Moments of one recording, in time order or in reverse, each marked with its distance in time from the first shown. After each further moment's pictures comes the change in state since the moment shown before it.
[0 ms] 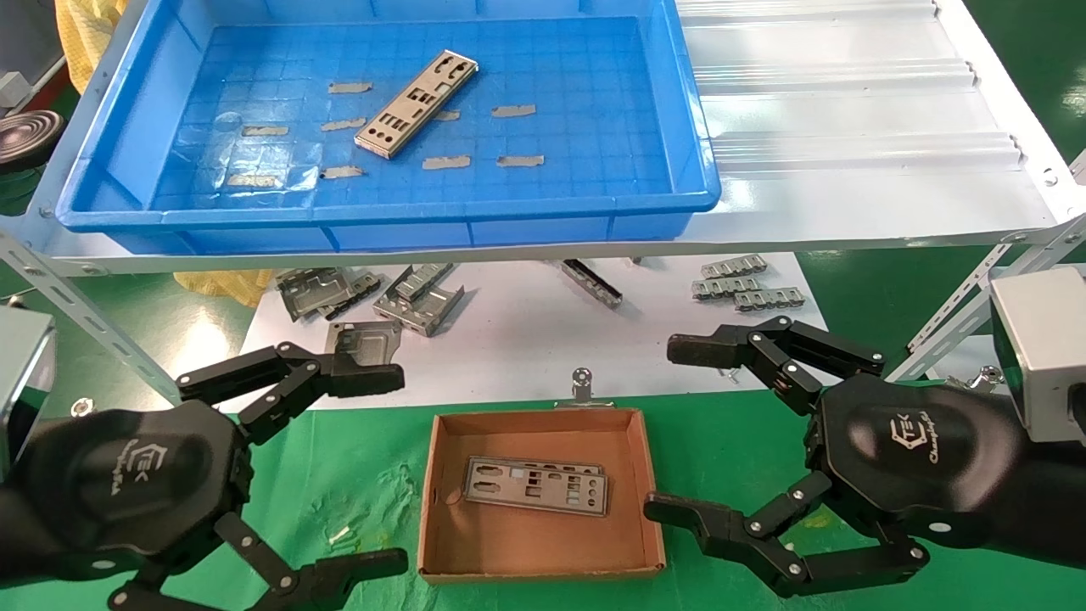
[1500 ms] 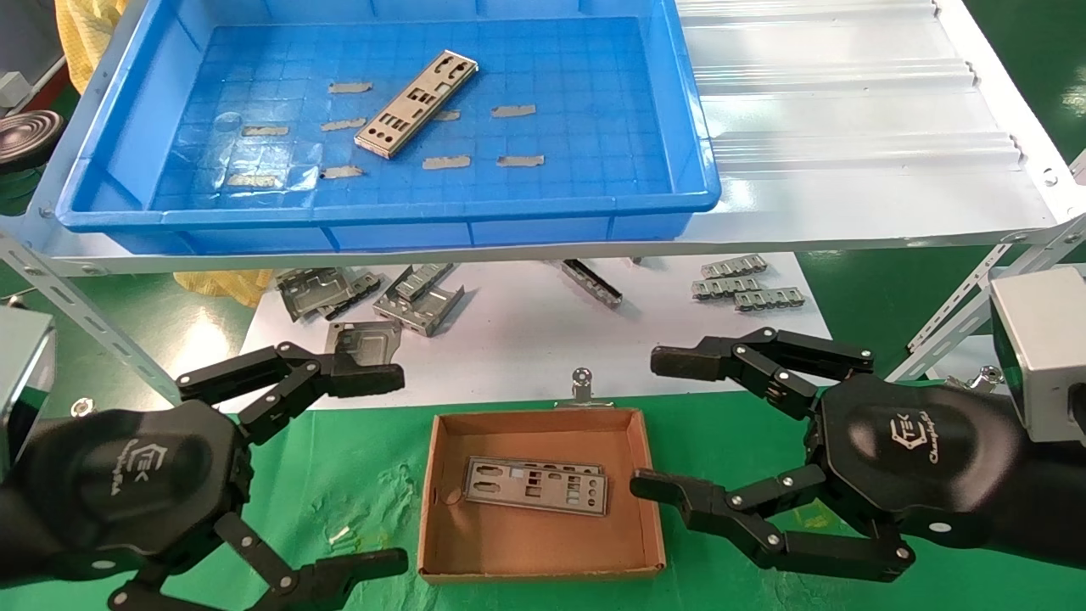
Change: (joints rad) left arm 0.000 0.000 0.000 0.000 0.000 0.000 0.000; right arm 0.000 0.000 0.000 0.000 0.000 0.000 0.000
